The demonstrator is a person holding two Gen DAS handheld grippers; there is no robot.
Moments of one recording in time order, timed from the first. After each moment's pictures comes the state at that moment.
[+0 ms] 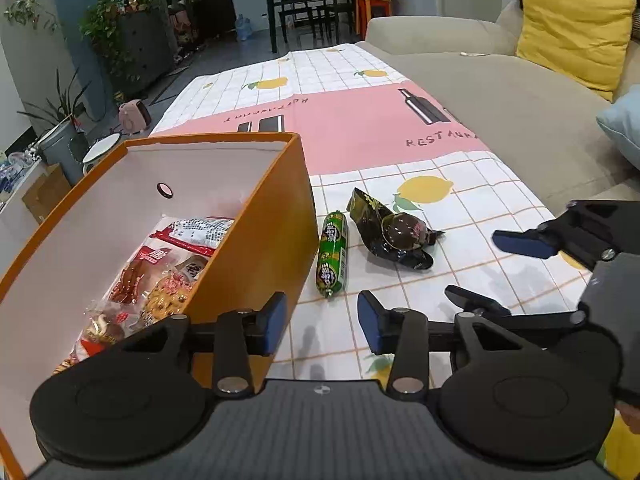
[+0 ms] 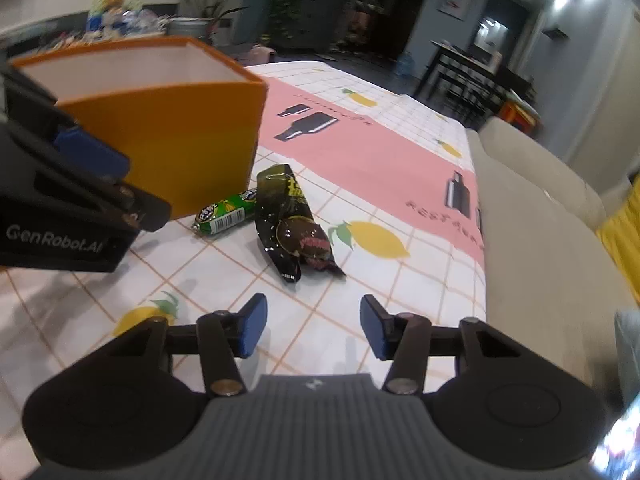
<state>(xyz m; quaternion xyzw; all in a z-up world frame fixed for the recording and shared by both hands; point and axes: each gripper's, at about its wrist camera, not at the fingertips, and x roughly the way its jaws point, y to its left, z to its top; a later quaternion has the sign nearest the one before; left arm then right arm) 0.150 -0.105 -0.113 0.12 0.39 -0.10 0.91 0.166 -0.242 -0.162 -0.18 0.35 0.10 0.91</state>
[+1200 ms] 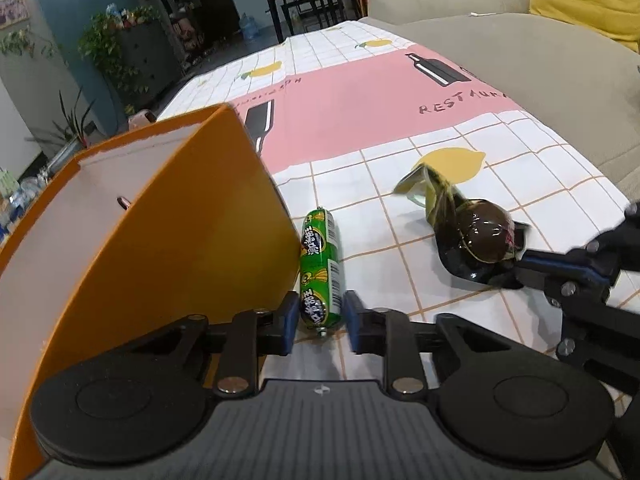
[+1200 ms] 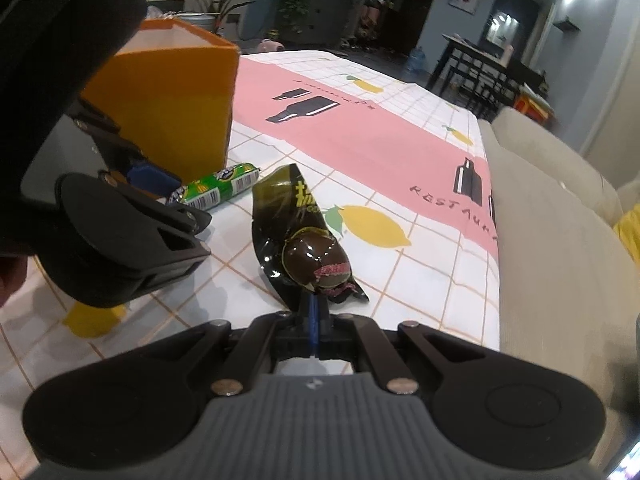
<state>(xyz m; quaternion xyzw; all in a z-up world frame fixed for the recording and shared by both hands) 0.190 -0.139 -0.165 0.18 0.40 -0.08 0.90 0.189 -0.264 -0.183 -0.15 0.36 0.11 0.91</state>
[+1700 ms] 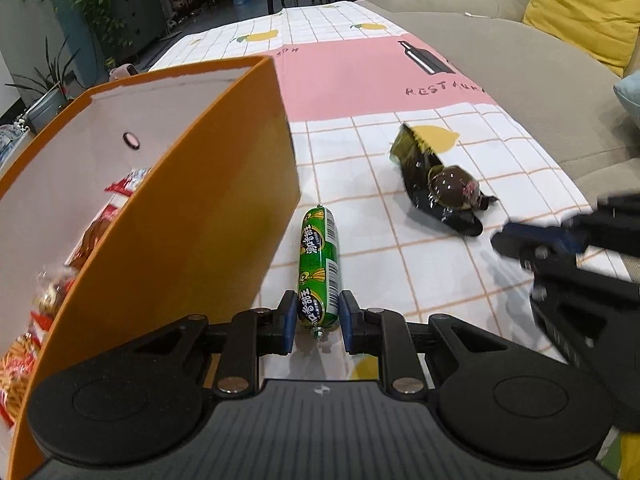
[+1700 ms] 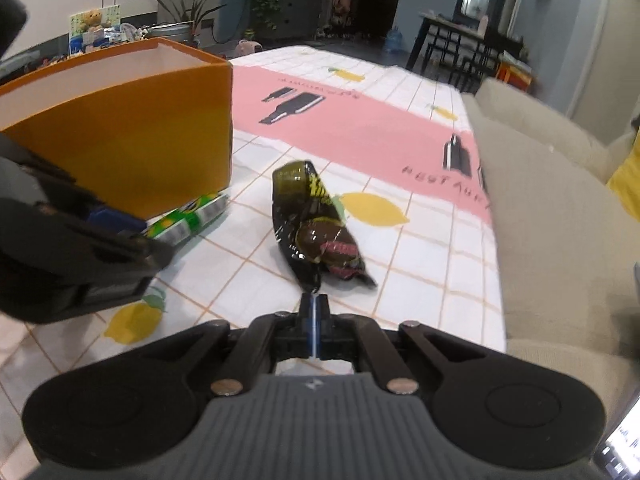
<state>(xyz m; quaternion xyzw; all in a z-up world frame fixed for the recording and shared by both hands) 0.158 -0.109 -0.150 0.12 0.45 -0.10 0.88 0.171 -0.261 -0.172 -0.11 0.38 0.09 0.92</state>
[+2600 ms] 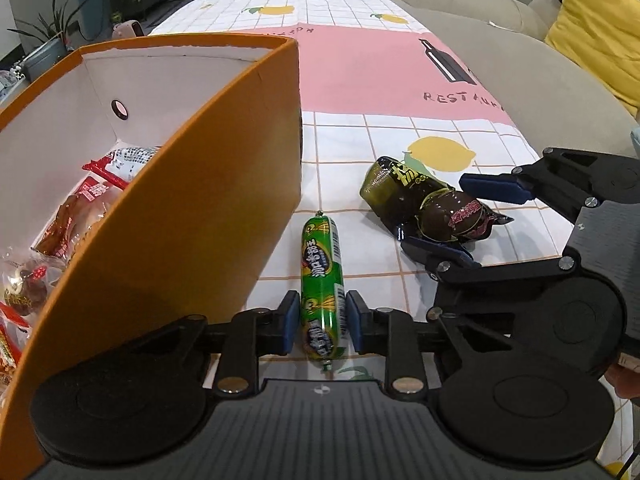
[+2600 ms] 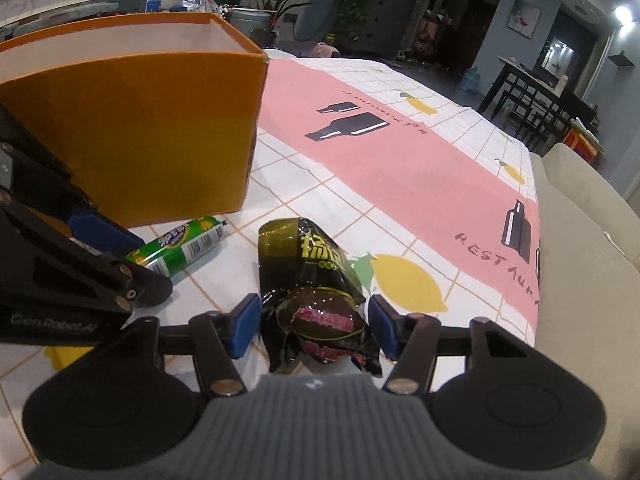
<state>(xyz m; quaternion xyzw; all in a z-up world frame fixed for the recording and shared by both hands) 0.194 -0.103 -0.156 0.04 0.48 -0.10 0.87 0.237 -0.254 -0.190 -0.20 0.35 0.20 0.89</state>
